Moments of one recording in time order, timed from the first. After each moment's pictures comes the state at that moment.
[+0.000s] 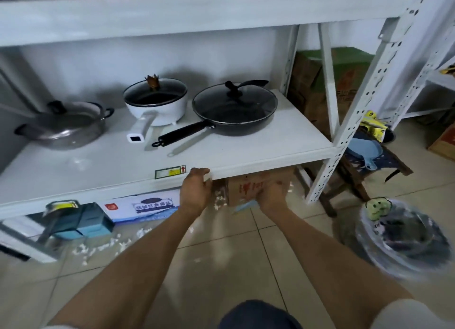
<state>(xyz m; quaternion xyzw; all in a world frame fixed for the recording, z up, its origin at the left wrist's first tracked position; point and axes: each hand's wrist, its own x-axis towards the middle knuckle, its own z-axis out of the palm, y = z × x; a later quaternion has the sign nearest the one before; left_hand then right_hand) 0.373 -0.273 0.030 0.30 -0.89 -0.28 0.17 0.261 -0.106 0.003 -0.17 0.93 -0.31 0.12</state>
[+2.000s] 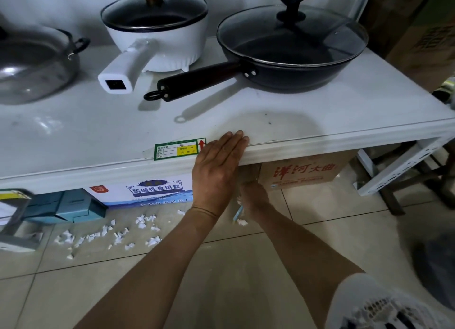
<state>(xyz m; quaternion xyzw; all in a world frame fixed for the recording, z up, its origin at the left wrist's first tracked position) 0.319 -0.361 -0.096 0.07 -0.89 -0.03 0.44 0.238 -0.284 -0.182 -0.26 0.92 -0.16 0.24</state>
